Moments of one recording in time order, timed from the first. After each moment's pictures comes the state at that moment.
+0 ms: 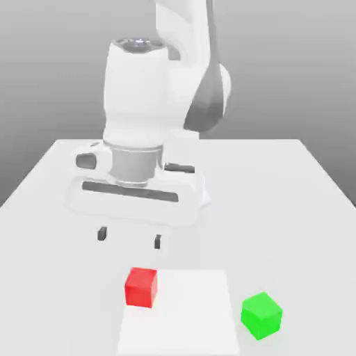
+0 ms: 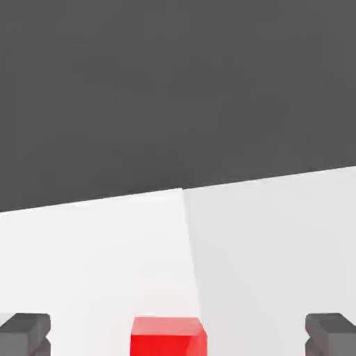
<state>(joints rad) -0.18 -0.04 0.00 -2.75 -0.06 2.75 0.82</state>
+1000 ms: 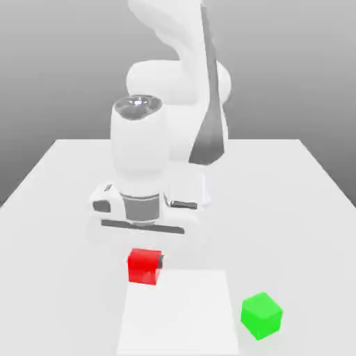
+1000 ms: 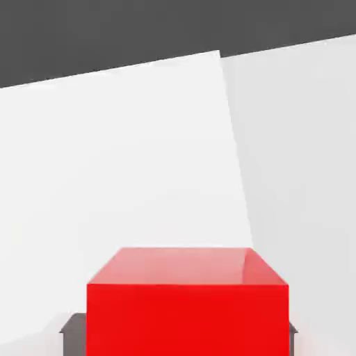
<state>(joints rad) -0.12 0.02 0.08 -2.73 0.00 2.75 0.91</state>
